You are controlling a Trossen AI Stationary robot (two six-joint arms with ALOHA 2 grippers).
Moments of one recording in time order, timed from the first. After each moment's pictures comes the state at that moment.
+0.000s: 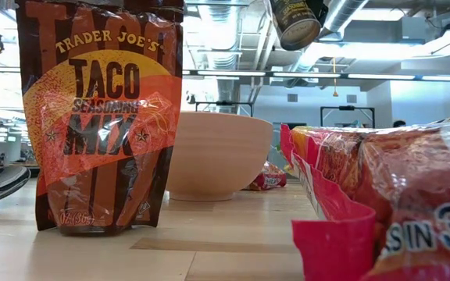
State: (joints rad) left arm 0.09 0.60 0.84 -0.51 -0.20 -0.34; right arm 0.14 1.30 1.13 -0.36 -0.02 0.39
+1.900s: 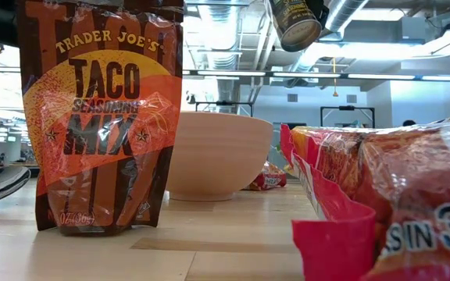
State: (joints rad) left arm 0.09 0.38 0.25 0.03 -0.22 -0.43; right arm 0.14 1.30 1.13 -0.37 -0.02 0.41
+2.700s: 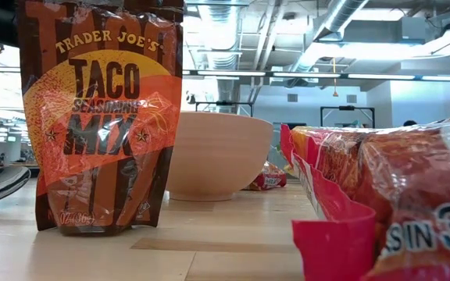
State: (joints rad) left arm 0.09 0.38 0.25 0.03 -0.22 -0.43; right arm 0.41 1.30 1.13 -0.24 -0.11 0.45
